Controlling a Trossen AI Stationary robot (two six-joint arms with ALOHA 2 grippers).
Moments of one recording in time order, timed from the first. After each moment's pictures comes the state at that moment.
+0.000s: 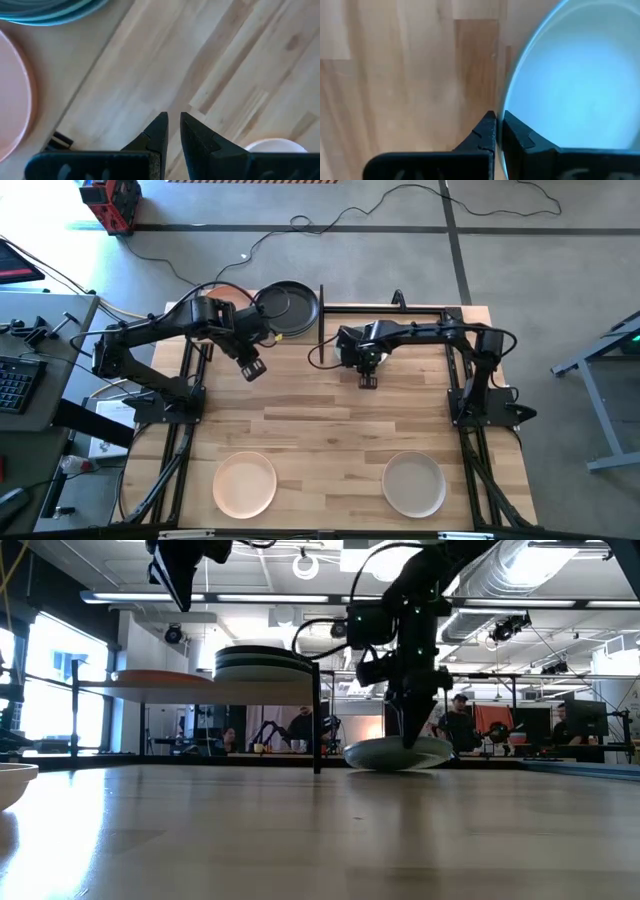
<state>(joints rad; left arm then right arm) 0.24 1.38 1.50 -1.44 -0.06 -0.33 -0.31 1.86 1.31 -0.88 0.00 -0.31</state>
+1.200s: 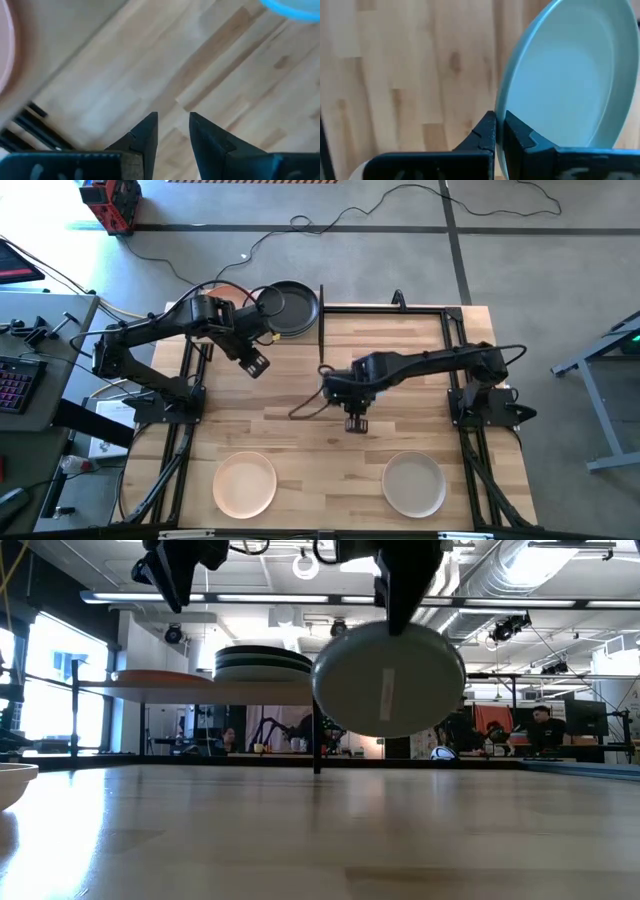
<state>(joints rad) 0.26 1.38 1.50 -1.47 -0.01 -0.55 0.11 1.85 1.73 -1.21 -0.05 0.18</state>
